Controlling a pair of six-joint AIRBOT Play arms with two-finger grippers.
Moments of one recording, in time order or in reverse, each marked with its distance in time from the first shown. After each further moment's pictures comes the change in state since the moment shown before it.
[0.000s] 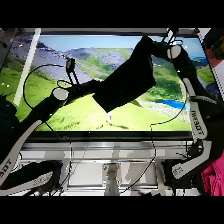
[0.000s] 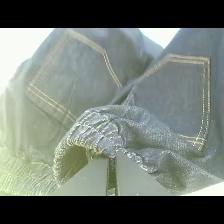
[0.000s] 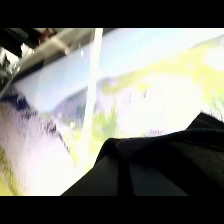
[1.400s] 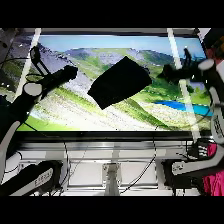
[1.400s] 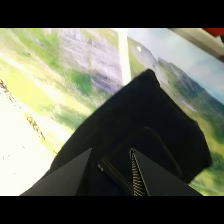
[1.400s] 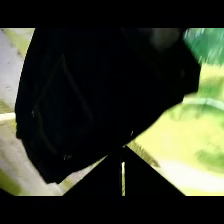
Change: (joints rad) left arm 0.263 0.138 0.000 0.102 -0.058 -0.019; right arm -0.374 0.185 -0.449 0.227 0.601 -0.288
